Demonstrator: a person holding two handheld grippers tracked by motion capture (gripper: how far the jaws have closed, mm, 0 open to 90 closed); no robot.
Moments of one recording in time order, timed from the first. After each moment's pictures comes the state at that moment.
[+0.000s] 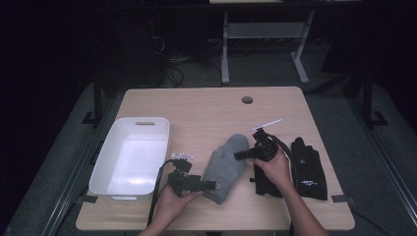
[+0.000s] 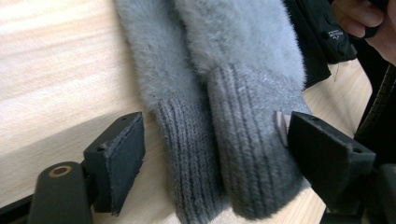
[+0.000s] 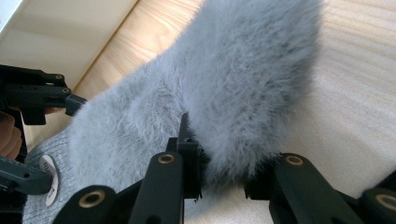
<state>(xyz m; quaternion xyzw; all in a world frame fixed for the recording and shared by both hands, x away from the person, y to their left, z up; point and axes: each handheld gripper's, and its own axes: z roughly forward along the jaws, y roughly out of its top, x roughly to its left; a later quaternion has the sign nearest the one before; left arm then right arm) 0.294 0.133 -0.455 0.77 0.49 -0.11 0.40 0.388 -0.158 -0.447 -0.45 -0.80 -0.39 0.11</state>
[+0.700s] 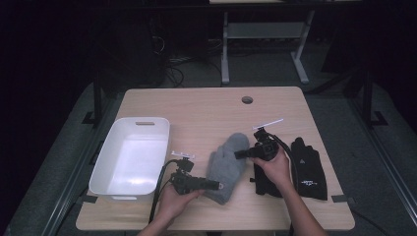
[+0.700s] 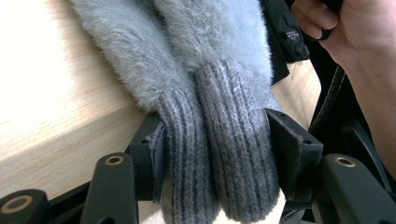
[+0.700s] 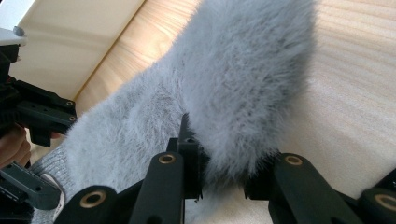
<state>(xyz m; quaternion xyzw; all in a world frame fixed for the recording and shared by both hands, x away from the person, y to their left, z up) 0.300 0.130 -0.459 0.76 0.47 -0.18 0.42 0.388 -0.160 -0.445 -0.45 -0.79 -0.40 0.11</state>
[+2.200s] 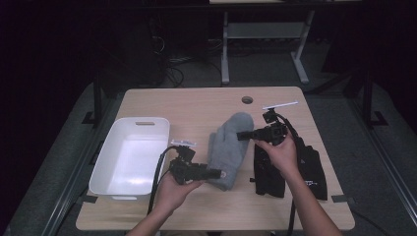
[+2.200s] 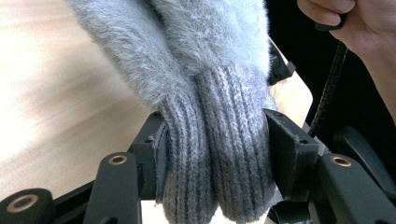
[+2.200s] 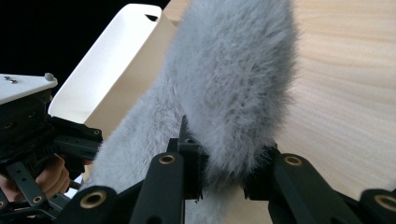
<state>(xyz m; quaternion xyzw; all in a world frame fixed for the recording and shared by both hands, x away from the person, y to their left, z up) 0.301 0.123 -0.397 0.78 0.41 -0.11 0.45 0.390 -0.171 -0.371 -0.46 -0.75 -0.46 0.11</state>
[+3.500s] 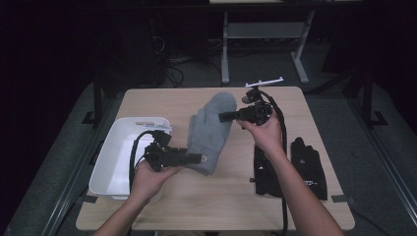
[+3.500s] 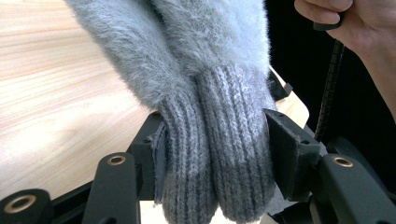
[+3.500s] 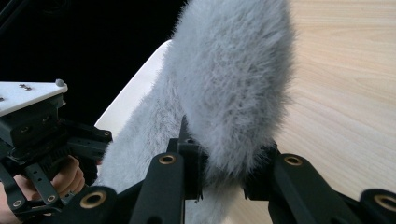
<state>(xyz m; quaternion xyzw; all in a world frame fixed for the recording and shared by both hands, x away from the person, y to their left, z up) 0.309 0.173 -0.344 0.78 0.42 -0.07 0.47 0.412 -0.123 -0.314 -0.43 -0.75 -0.48 0.11</state>
